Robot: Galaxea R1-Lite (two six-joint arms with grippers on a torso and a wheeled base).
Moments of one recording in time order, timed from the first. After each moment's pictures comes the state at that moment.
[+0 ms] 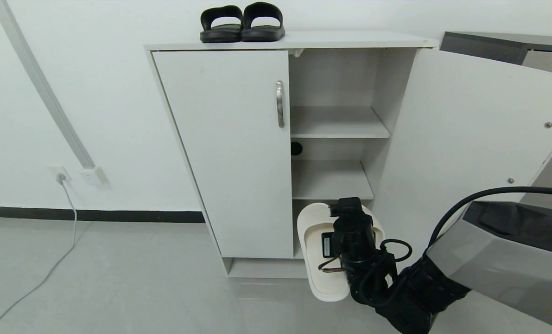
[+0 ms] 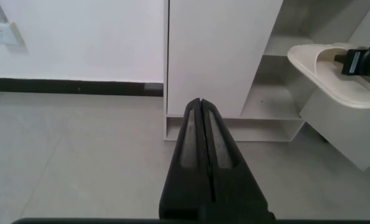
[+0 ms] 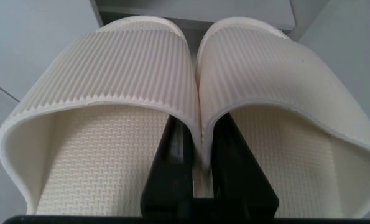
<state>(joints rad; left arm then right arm) 0.00 0.00 0.00 0.00 -0.02 -0.06 0.77 2.23 -0.96 -0.98 -0.71 0.19</state>
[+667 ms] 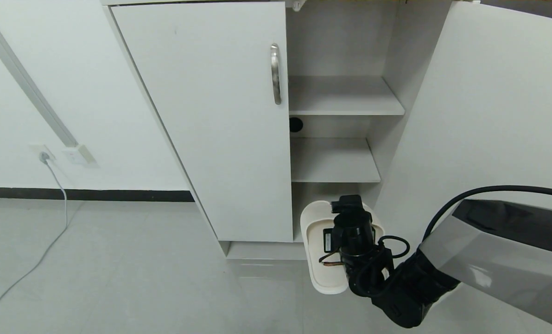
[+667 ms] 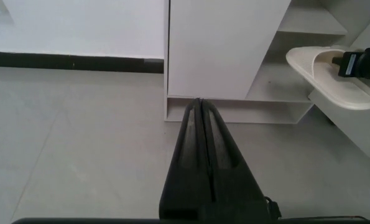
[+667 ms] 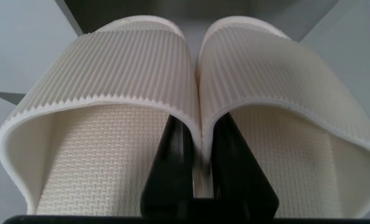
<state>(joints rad) 0.00 0.00 0.00 0.00 -0.02 -0.06 0.75 2.27 -1.00 -0.98 -0.71 0.19</state>
